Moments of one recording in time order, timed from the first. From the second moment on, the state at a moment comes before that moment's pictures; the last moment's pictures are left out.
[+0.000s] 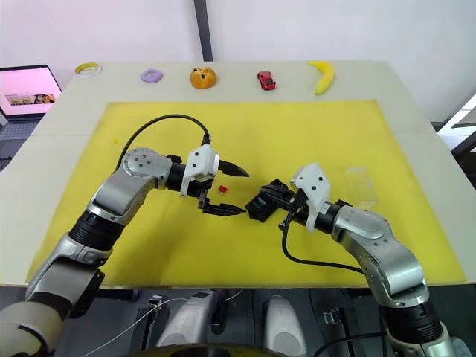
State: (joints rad) left arm -0.71 0.47 -0.34 0.06 -0.25 0.29 -1.24; right arm -0.12 -0.61 0.01 -0.50 0.47 0.55 0.64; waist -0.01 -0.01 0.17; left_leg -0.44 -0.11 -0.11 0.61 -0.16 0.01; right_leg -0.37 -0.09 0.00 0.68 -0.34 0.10
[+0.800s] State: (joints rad) left arm -0.71 0.47 -0.34 0.06 -0.25 0.29 -1.24; right arm -0.11 -0.61 0.05 -0.48 0.38 0.58 0.62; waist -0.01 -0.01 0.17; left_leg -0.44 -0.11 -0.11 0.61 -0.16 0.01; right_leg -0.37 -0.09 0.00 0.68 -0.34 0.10
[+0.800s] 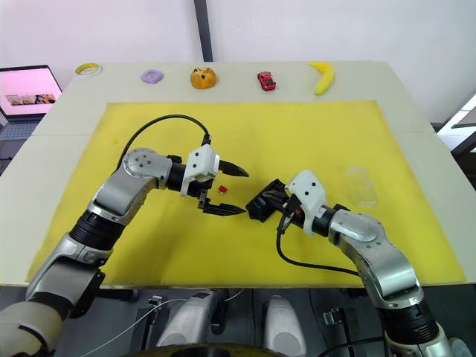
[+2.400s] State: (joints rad) left arm -0.01 0.83 0.42 -0.06 -0.49 0.68 -0.97; right arm 0.50 -0.84 -0.88 -0.29 0.47 0.51 0.91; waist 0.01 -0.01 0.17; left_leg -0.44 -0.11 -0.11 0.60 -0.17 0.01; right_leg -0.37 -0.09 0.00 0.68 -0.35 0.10
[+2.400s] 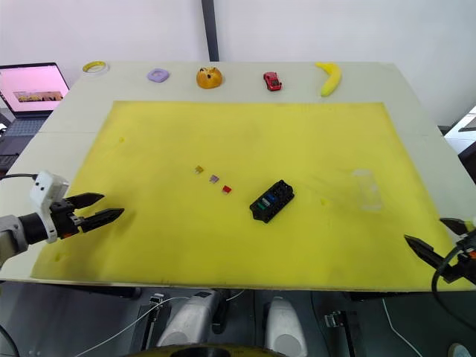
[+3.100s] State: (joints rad) left arm -0.11 0.74 0.39 -0.34 -0.83 1.02 -0.83; right arm 0.34 -0.84 -0.77 -0.59 0.61 0.64 0.85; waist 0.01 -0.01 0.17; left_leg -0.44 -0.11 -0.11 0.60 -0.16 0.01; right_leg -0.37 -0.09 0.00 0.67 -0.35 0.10
